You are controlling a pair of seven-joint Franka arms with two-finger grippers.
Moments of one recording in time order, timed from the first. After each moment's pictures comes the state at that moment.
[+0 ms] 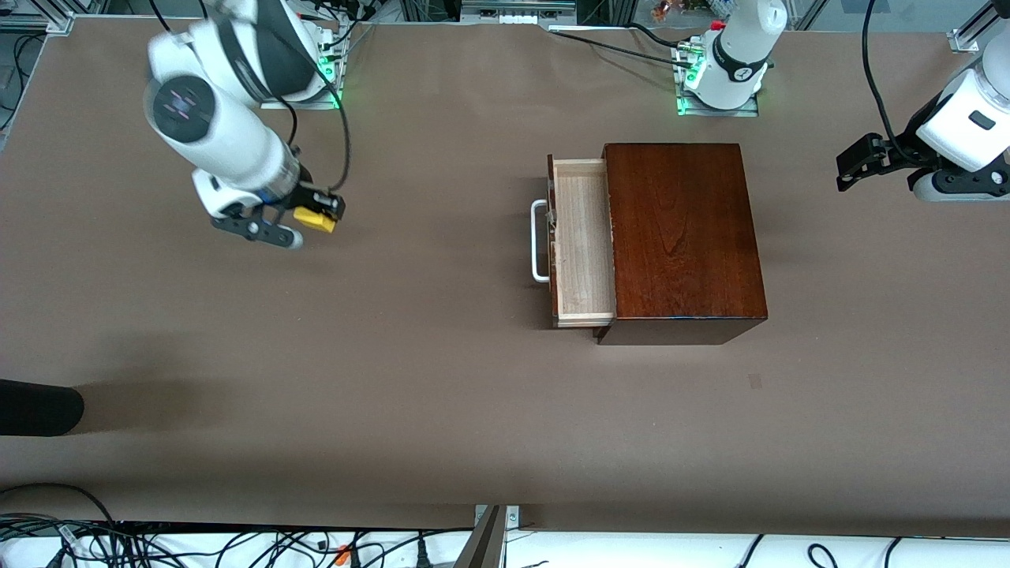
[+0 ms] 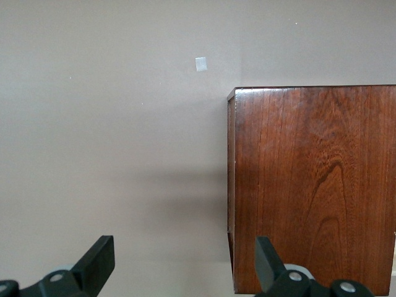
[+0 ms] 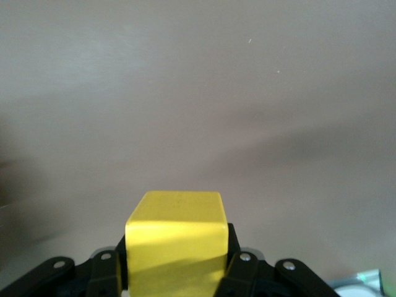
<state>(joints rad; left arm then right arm) -0.03 -0.06 -0.03 -1.68 0.04 1.57 -0.07 0.35 0.06 0.04 -1.83 0.10 1.77 0.67</state>
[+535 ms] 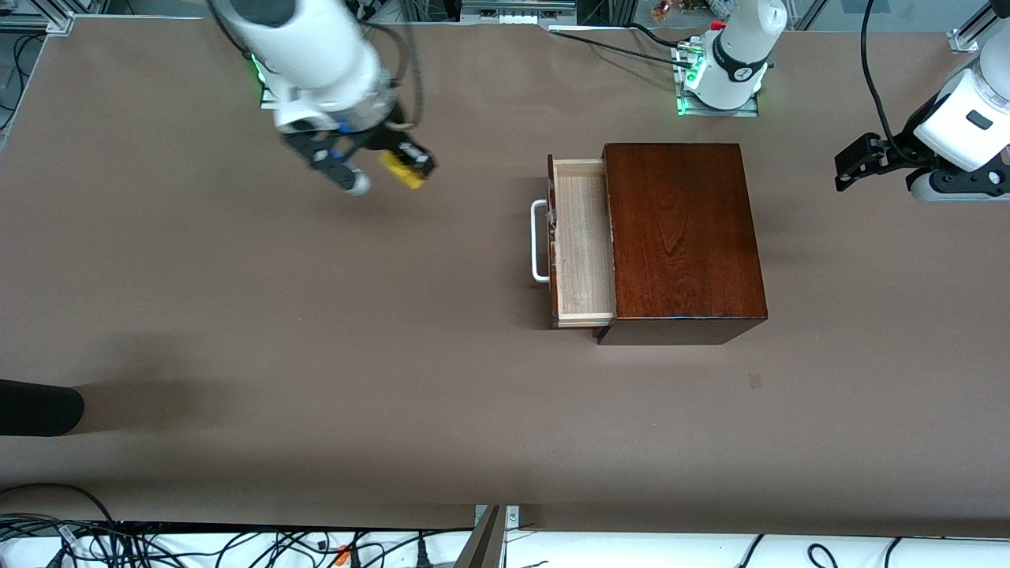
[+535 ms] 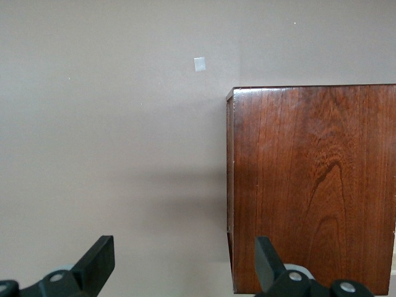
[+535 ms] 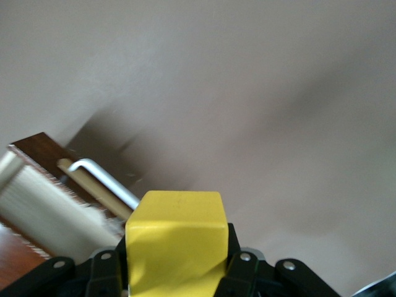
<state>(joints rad) -0.03 -0.06 -0.03 -1.68 0.04 1.57 -0.07 0.62 0.24 0.07 -1.46 0.18 1.73 1.48</state>
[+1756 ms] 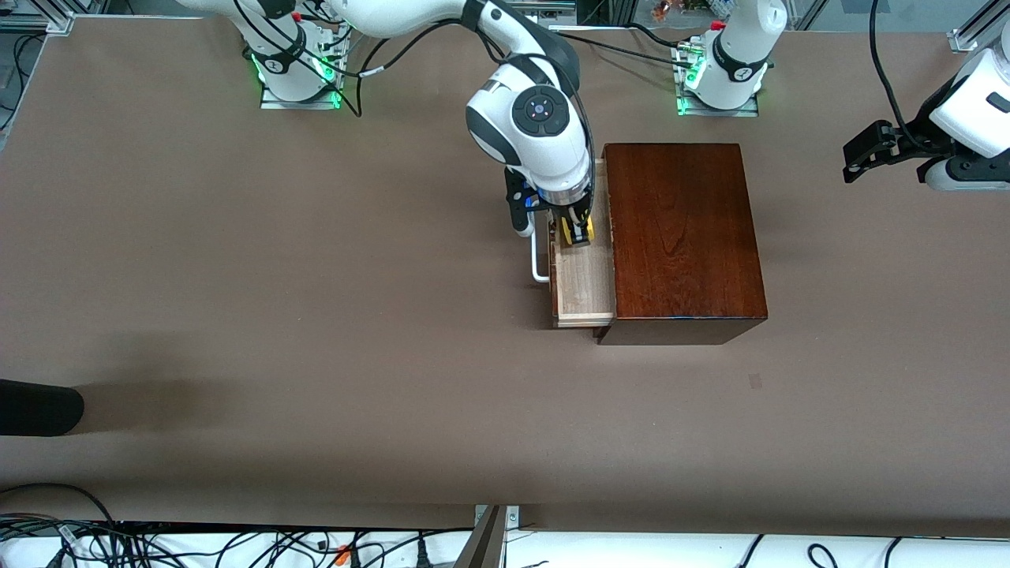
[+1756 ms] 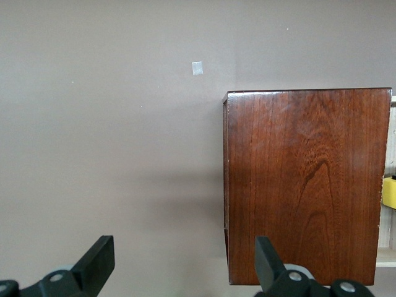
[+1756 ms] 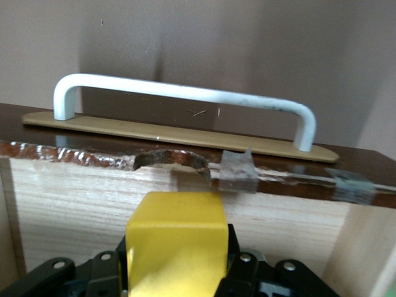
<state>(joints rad) -0.04 -0.03 -0.04 -1.59 0.04 1.50 -0.08 0.87 0.83 0.05 -1.10 0.14 2.14 2.27</state>
